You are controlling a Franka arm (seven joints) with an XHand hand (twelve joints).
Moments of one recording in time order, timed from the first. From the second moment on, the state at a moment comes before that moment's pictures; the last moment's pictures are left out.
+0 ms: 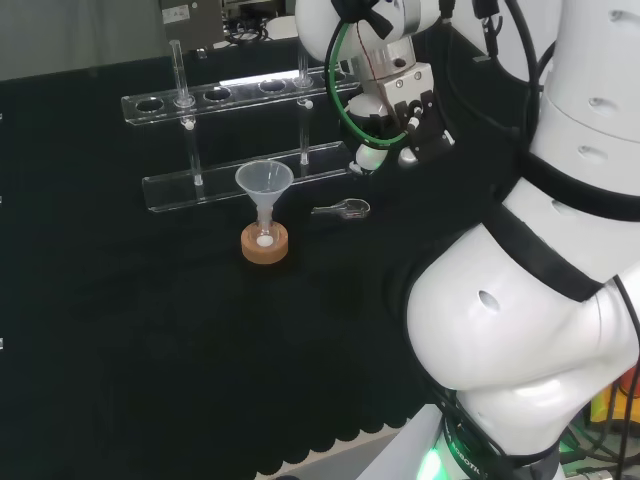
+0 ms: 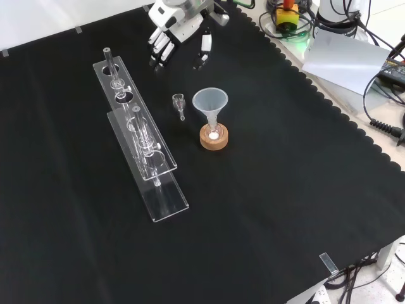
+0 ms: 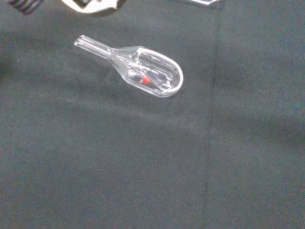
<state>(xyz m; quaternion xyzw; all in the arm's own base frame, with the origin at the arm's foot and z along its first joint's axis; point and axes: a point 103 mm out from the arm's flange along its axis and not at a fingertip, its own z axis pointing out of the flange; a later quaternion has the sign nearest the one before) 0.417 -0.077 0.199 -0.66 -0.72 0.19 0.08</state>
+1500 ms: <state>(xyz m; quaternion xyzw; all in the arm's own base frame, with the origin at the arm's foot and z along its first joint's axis) 0.366 0.004 0.266 -0.62 -0.76 0.18 0.07</state>
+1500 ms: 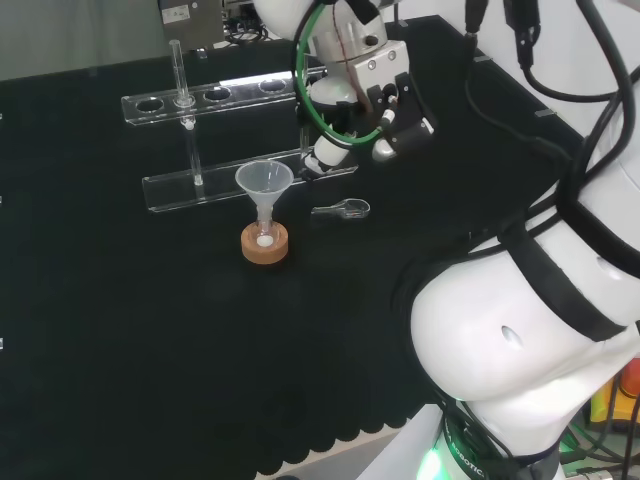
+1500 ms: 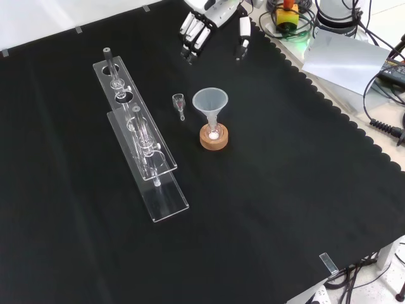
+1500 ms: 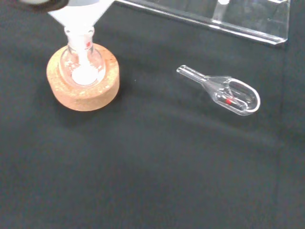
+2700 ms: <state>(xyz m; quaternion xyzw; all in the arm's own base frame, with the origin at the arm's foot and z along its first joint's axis) 0.402 0.057 0.237 -0.57 -0.78 0.22 0.10</state>
